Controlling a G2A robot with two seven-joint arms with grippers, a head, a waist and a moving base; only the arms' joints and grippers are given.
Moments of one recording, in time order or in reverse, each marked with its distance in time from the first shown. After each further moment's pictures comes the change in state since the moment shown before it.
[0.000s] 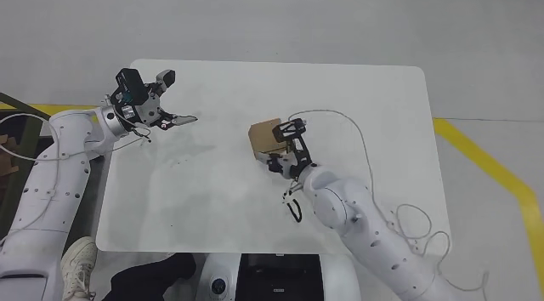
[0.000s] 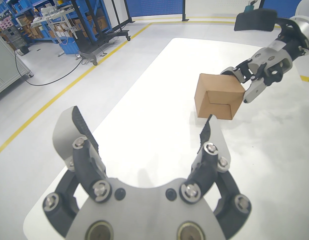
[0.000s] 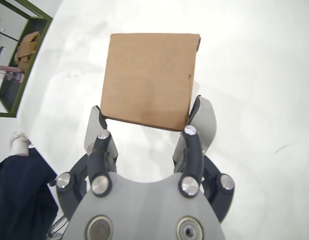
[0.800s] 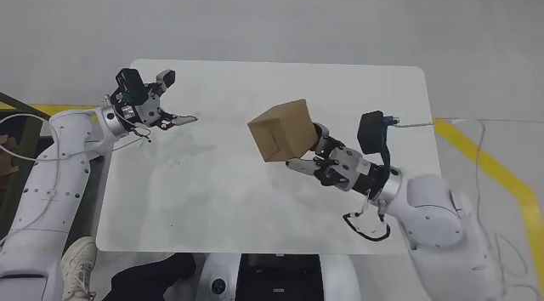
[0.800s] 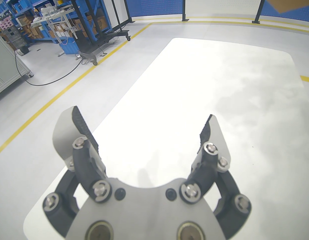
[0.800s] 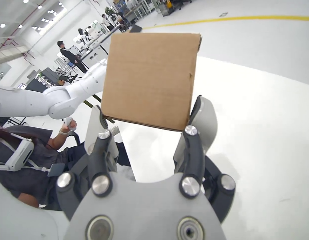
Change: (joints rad) left arm 0.000 0.000 0.000 0.000 0.000 0.000 0.000; right arm -0.251 0.098 0.488 -0.372 0.521 -0.641 0.064
